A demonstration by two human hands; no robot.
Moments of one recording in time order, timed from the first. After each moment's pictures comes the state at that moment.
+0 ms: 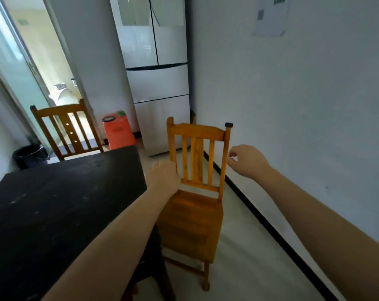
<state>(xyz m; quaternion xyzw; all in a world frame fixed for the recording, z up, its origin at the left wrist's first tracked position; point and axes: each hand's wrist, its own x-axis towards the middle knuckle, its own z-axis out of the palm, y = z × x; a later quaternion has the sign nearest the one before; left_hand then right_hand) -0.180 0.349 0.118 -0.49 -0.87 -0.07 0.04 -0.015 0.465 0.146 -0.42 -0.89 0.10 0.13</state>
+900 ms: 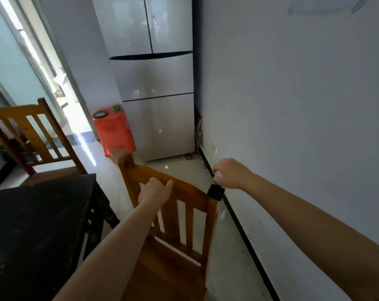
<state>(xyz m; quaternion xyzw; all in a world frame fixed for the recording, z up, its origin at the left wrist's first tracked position) -0.303 0.757 0.047 -0.23 -0.92 -0.25 -0.20 -0.167 0.910 0.082 -0.25 -0.96 0.08 -0.05</state>
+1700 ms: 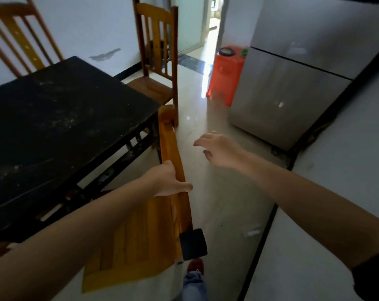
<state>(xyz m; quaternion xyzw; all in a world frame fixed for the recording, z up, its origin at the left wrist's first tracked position) -0.312 0.829 0.026 0.03 -0.93 -0.22 -0.30 -0.368 0.993 0.026 0.31 -0.95 0.08 -0.02</state>
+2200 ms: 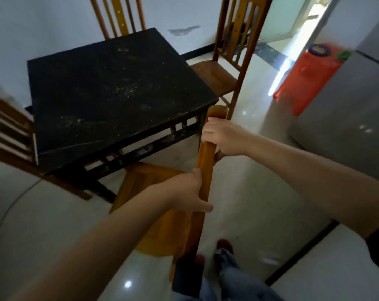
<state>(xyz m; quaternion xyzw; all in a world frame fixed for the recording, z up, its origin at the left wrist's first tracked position) -0.318 0.834 0.031 0.07 -0.90 -0.22 -0.36 -0.459 0.927 0.023 0.61 -0.79 -0.06 -0.03</state>
